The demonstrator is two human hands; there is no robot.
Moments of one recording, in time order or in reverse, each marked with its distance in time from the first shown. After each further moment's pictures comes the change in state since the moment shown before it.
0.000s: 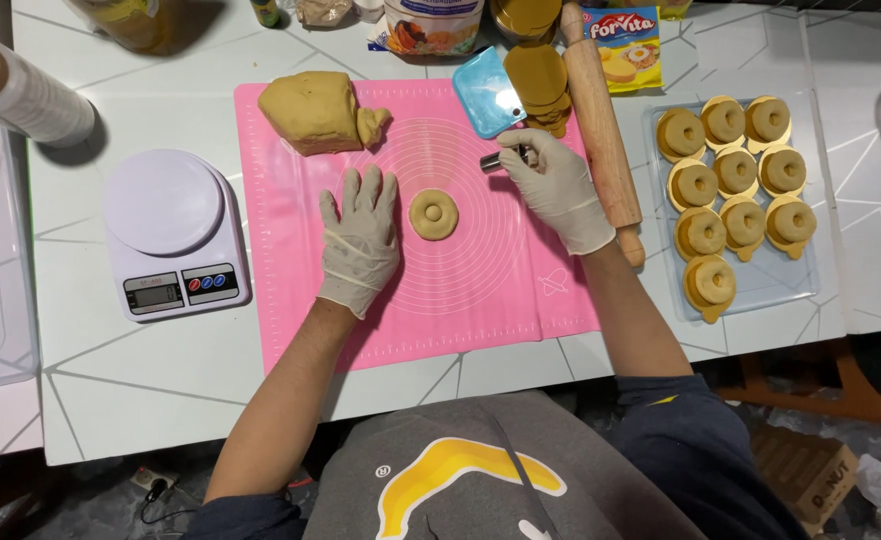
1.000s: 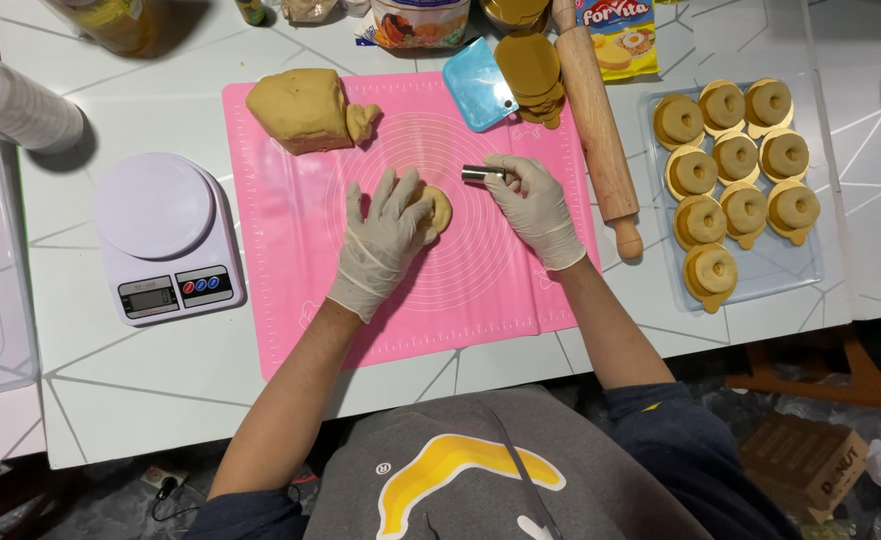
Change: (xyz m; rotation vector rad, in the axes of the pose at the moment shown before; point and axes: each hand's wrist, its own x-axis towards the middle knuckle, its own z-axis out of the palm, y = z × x) left_hand 0.010 0.018 0.053 -0.006 0.390 0.287; right_hand -0.018 0.067 0.019 -0.107 0.163 -0.160
